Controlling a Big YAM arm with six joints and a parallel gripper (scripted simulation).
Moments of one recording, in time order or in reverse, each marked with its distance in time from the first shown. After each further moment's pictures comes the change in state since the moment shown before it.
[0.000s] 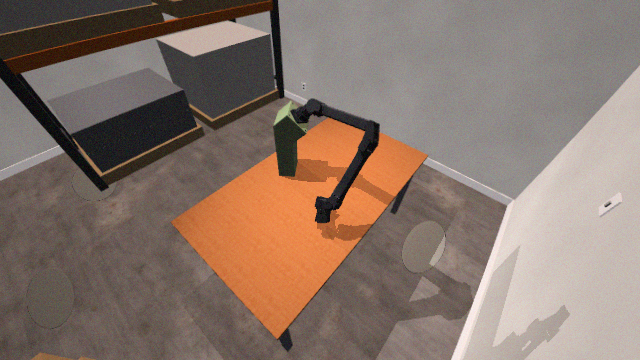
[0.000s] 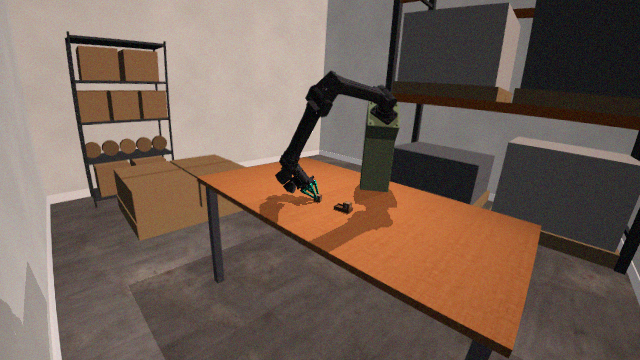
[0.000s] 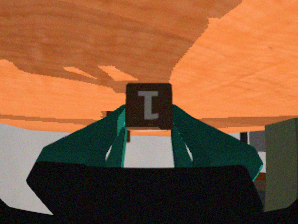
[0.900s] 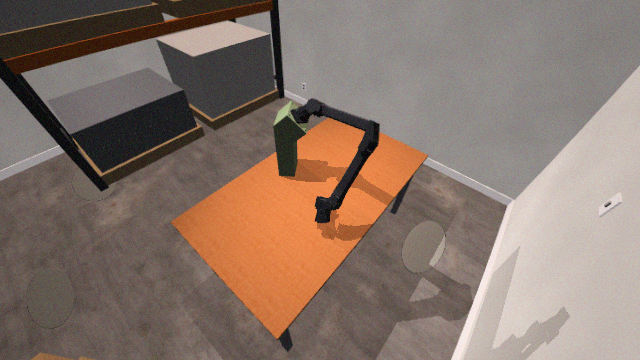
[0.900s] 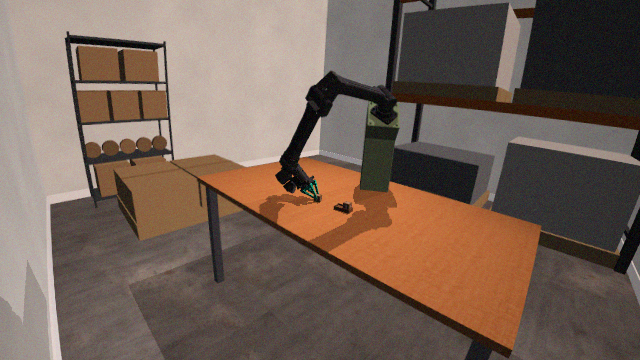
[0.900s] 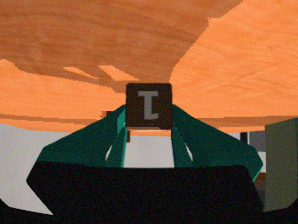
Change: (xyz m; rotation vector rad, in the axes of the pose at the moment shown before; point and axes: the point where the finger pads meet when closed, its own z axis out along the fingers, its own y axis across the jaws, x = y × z) arm 0.000 0.000 0.000 0.000 0.000 0.000
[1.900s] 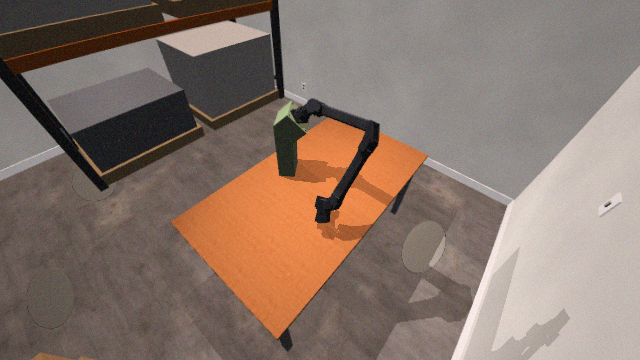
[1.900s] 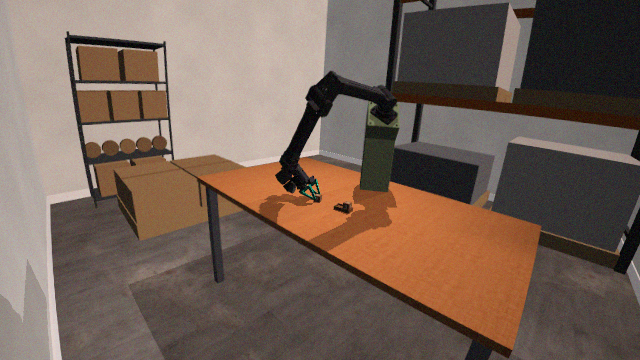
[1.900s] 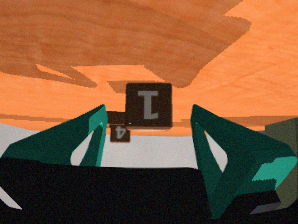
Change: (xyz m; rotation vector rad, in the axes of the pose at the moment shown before) arm 0.000 0.000 0.000 0.000 0.000 0.000
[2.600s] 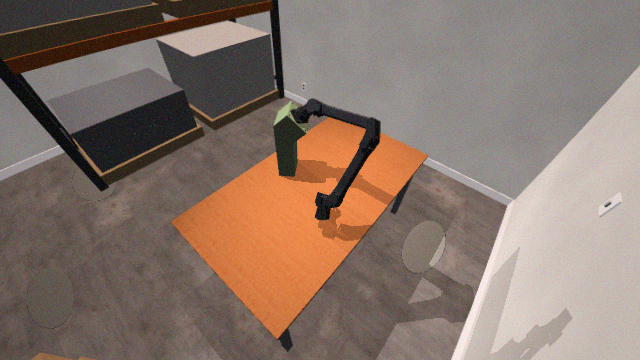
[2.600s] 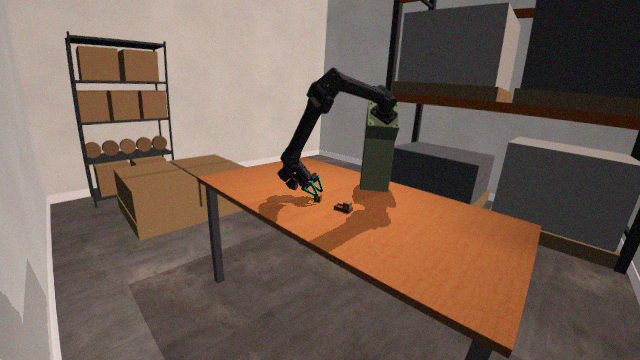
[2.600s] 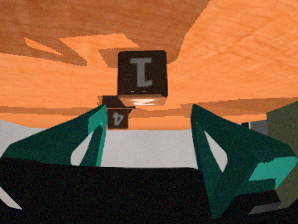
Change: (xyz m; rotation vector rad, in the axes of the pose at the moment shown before) arm 0.021 -0.003 -0.006 0.013 0.016 0.026
